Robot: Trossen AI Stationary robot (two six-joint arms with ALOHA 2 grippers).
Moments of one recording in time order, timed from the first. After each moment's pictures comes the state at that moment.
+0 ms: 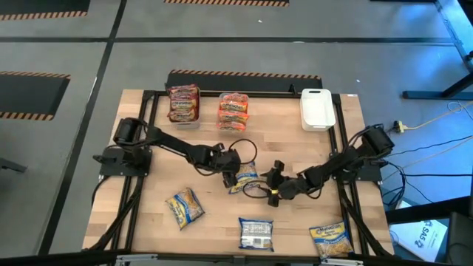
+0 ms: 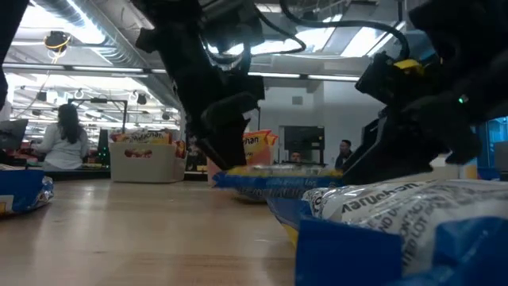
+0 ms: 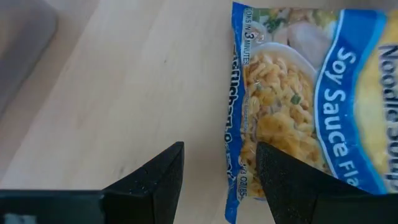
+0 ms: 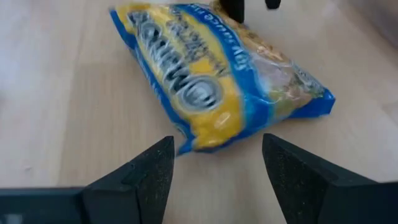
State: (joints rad) left arm -0.12 1.87 1.12 -0.33 -0.29 -0.47; right arm 0.44 1.73 0.56 0.45 0.50 0.36
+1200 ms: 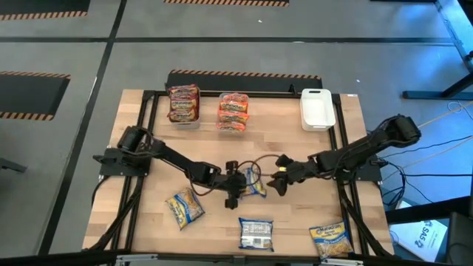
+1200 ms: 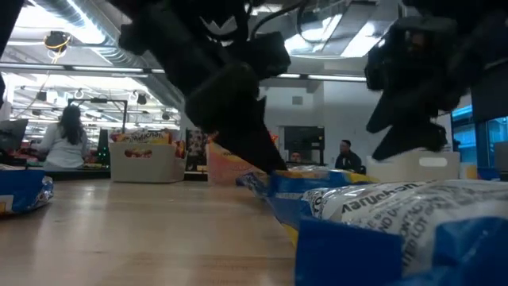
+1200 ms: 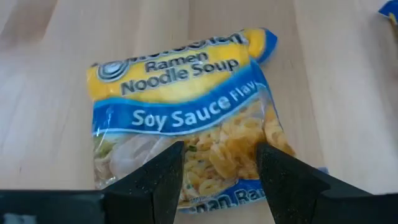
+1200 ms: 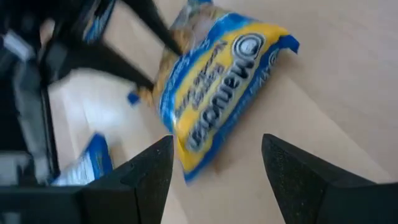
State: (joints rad) left arm -0.28 1.94 1.11 0.00 -0.27 -0.19; right arm 0.30 1.35 0.53 0.08 0.13 0.97
